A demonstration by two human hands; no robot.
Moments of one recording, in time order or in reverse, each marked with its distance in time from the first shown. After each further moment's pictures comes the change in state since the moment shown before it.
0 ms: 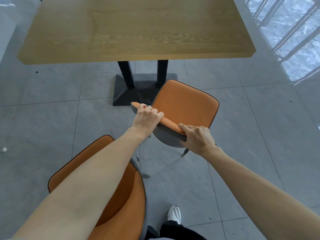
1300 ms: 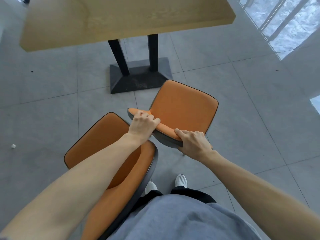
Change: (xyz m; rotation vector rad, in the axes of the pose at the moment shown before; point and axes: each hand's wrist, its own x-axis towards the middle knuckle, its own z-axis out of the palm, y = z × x) left_hand -0.188 0.057 0.004 0.048 -0.083 0.155; right_hand -0.178 -0.120 0.017 0.003 -0.176 0.115
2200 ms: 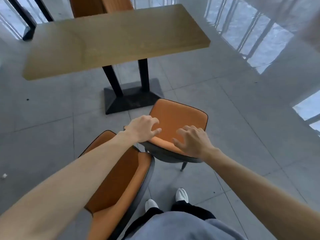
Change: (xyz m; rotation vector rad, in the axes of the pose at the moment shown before) left_hand -0.004 0.000 -0.071 -0.437 -0.036 0.011; right_hand -0.024 -0.014 -0.058 0.021 0.115 0.170
